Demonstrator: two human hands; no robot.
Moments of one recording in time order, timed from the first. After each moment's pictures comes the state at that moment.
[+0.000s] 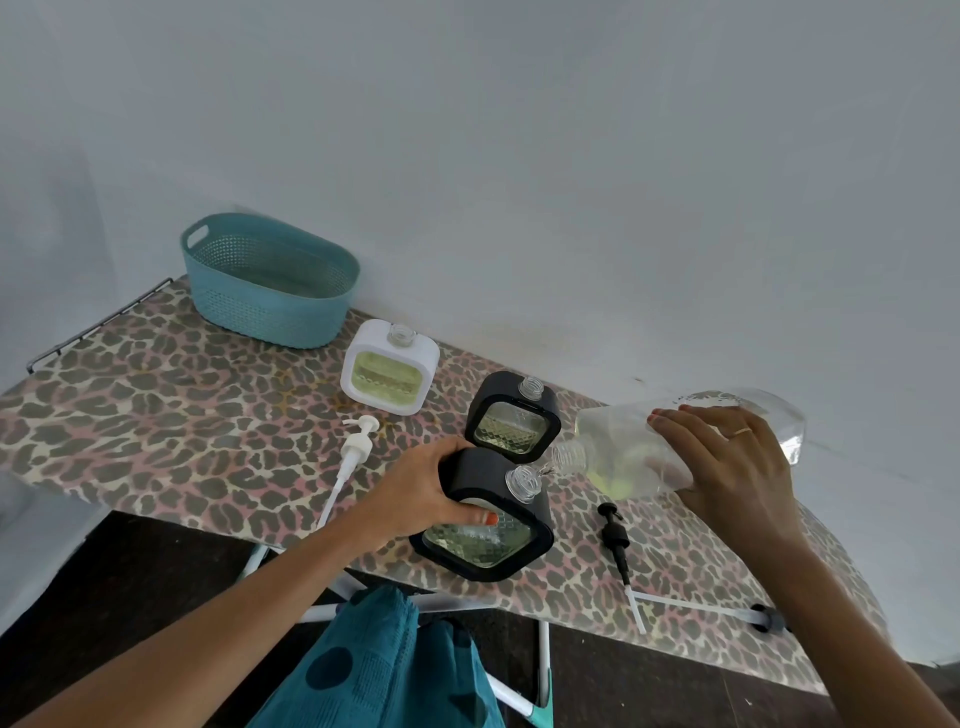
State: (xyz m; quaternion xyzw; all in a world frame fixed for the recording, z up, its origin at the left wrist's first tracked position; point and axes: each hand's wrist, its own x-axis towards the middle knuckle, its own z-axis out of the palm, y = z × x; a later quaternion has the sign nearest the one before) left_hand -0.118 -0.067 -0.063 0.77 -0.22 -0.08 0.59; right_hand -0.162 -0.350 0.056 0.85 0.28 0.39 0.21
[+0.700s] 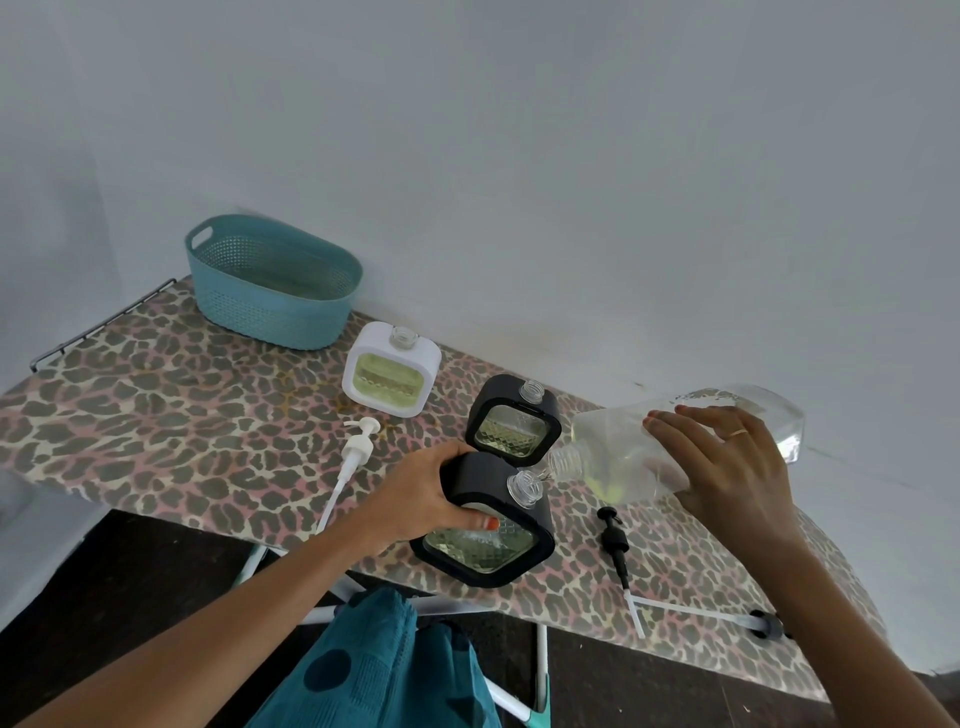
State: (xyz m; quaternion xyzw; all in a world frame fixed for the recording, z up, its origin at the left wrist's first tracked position) left_hand -0.120 -0.067 -0.064 0.77 -0.22 -0.08 0.59; right_hand -0.162 -0.344 0.060 0.84 0.30 0.40 0.22
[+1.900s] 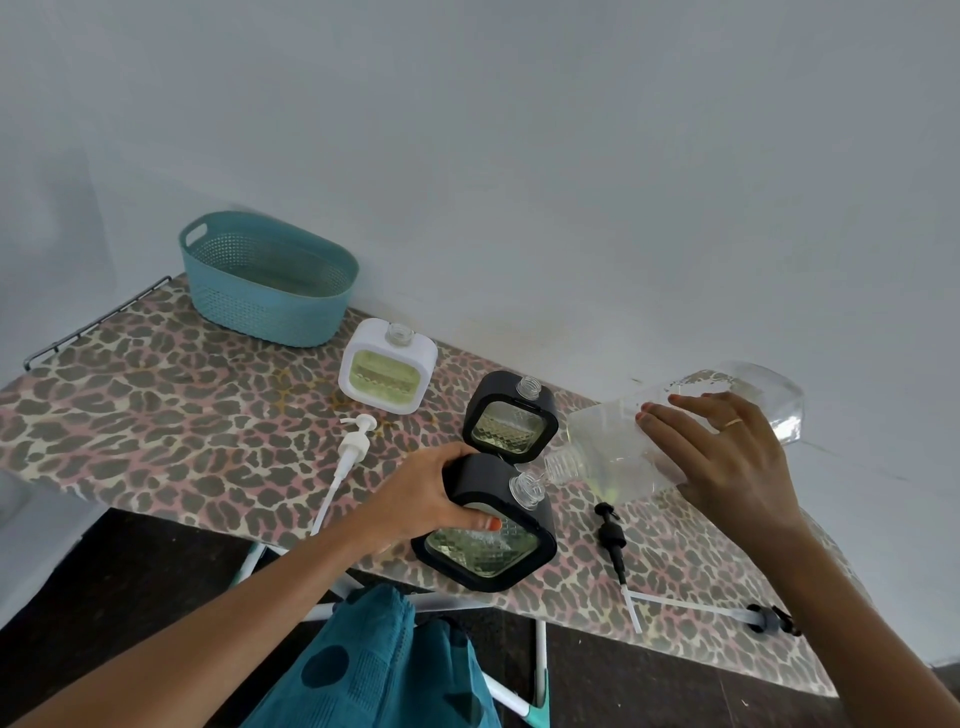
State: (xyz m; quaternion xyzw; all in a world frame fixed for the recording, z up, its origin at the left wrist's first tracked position) left_hand -0.124 -0.073 -0.062 0.74 -0.23 -0.11 0.62; right_hand -0.166 -0.334 0.074 0.83 0.33 0.38 0.24
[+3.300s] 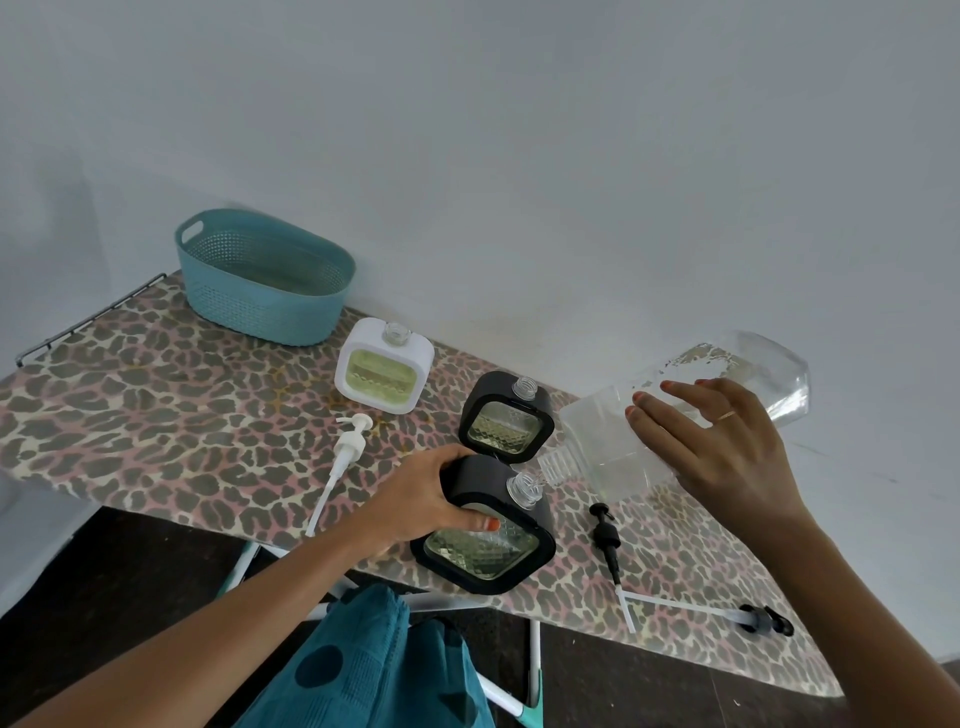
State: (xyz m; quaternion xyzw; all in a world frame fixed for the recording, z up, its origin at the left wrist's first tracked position) left_hand -0.127 -0.075 -0.060 0.73 -0.21 -0.12 0.64; right_hand -0.168 -0.326 0.089 0.80 0.36 0.39 0.29
